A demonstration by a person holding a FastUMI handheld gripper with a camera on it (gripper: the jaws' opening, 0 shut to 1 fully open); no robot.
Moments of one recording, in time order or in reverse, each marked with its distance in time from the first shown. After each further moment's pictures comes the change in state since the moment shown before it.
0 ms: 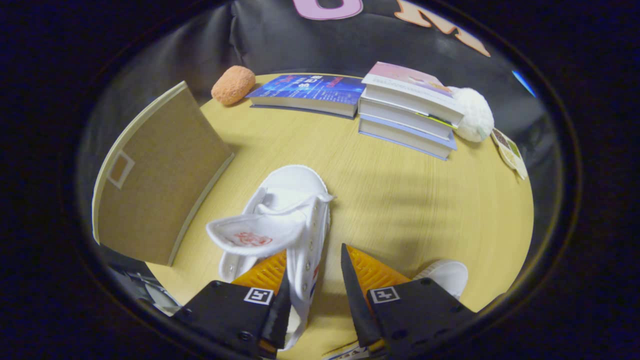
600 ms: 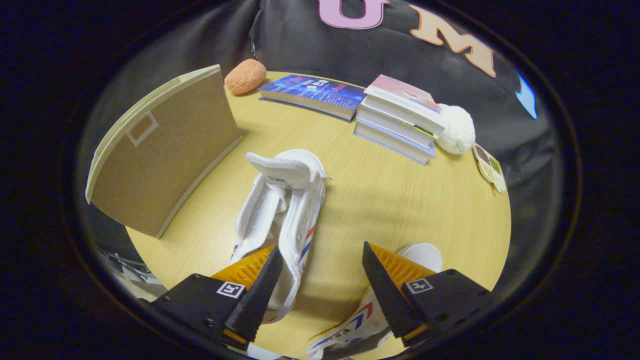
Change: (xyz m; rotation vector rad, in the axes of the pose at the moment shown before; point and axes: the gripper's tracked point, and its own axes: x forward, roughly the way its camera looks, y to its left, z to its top) arm -0.031 -0.010 -0.027 -0.181 -0.022 -0.116
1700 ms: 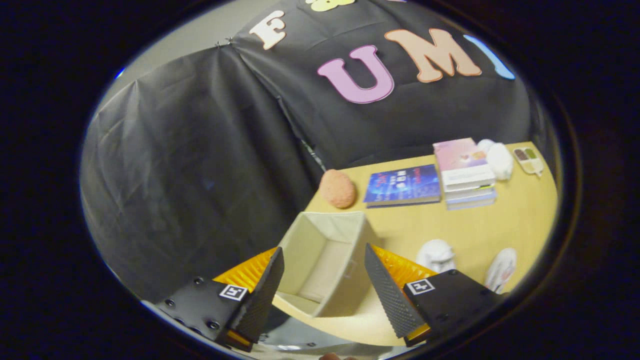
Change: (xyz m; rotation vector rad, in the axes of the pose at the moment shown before) arm -0.197 0.136 0.159 0.408 -0.436 0.360
